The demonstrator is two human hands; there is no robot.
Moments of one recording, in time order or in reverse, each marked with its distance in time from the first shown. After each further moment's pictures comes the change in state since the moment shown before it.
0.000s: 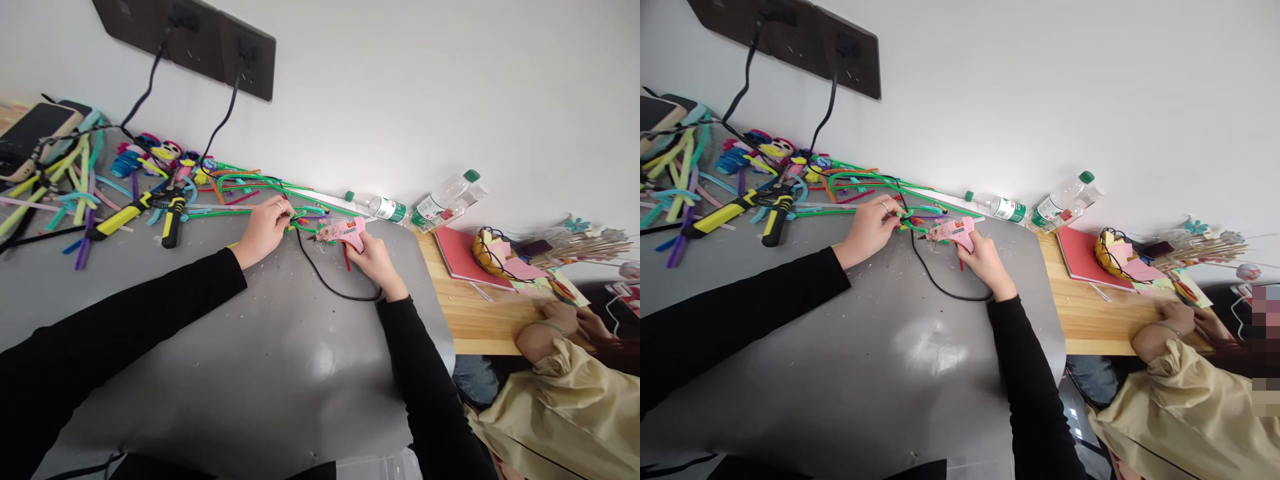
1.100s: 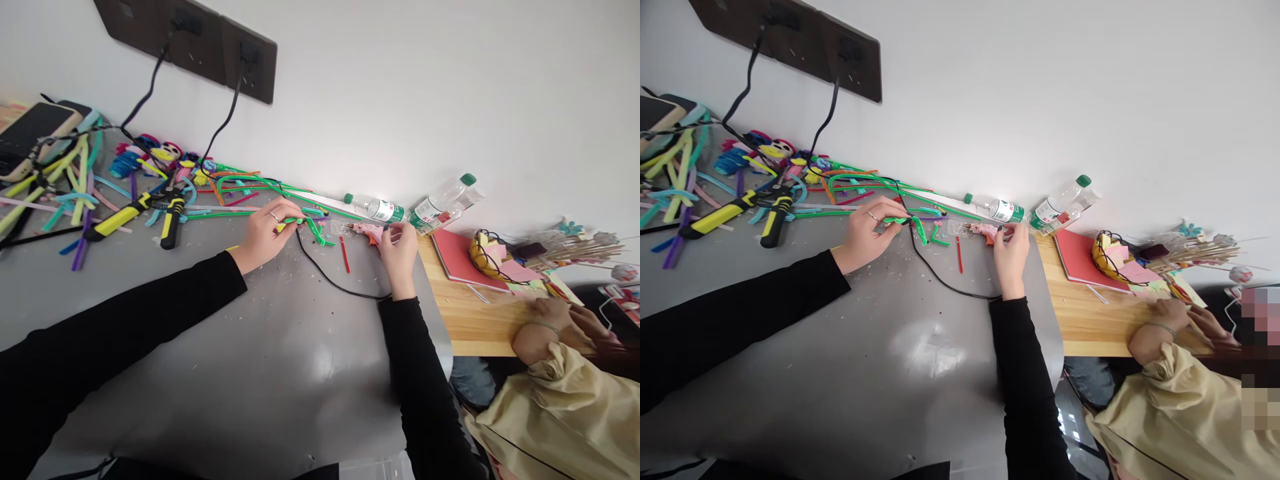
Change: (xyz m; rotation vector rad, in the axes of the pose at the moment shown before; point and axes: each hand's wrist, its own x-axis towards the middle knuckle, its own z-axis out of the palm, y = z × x) left_hand -0.004 0.028 -0.009 -0.066 0.120 0.207; right_hand 0.002 0.043 -0.019 -0.129 0.558 0.241
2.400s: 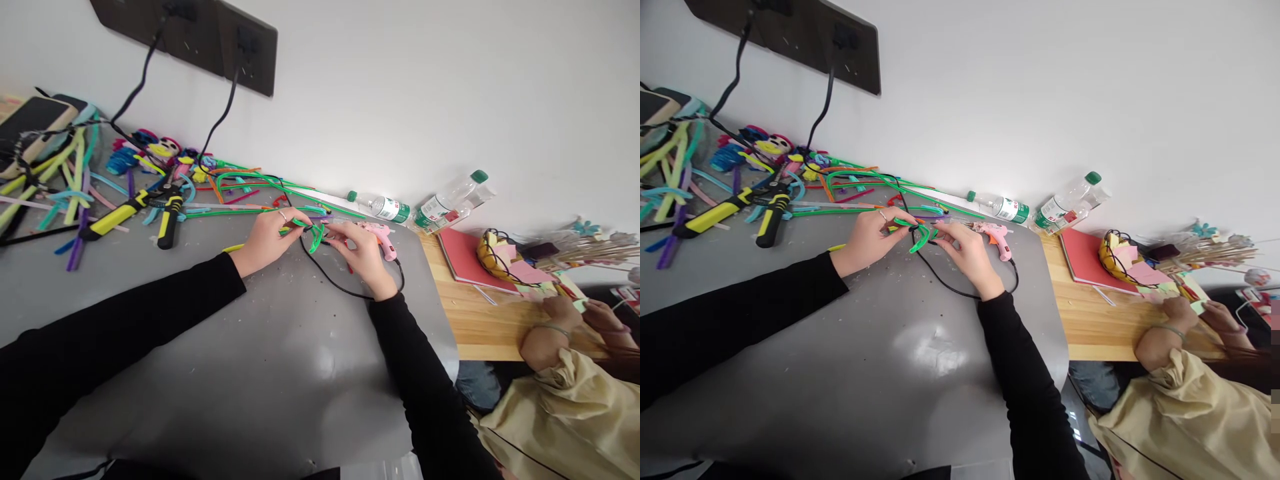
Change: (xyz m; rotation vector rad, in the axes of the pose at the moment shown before) left_hand -0.005 -0.001 0.004 -0.061 -0.171 -0.168; right_hand -0.020 -0.073 0.021 0.429 -0.555 -0.474
